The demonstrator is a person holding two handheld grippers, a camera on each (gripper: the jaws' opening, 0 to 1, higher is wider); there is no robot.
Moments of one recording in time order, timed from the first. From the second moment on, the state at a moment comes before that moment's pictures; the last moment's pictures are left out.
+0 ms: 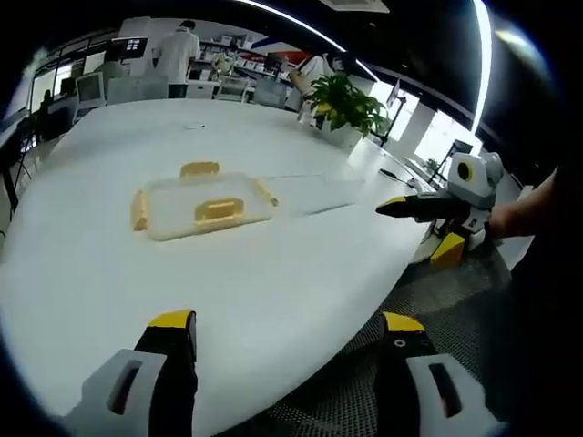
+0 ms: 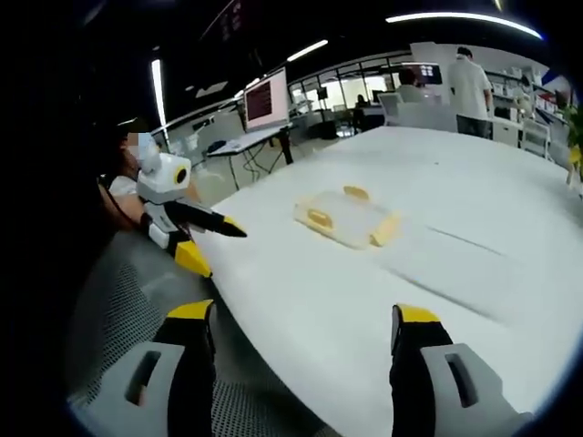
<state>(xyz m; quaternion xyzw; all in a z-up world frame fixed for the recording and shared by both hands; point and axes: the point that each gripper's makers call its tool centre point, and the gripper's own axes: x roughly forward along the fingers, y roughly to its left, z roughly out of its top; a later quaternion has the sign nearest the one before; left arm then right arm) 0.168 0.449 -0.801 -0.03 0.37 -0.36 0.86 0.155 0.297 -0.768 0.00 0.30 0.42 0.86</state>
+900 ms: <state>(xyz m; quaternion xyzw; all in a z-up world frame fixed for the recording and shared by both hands) 0.185 0.456 -0.768 -0.04 0.30 -0.37 0.88 0.187 0.327 -0.733 -0.01 0.25 0.40 0.88</state>
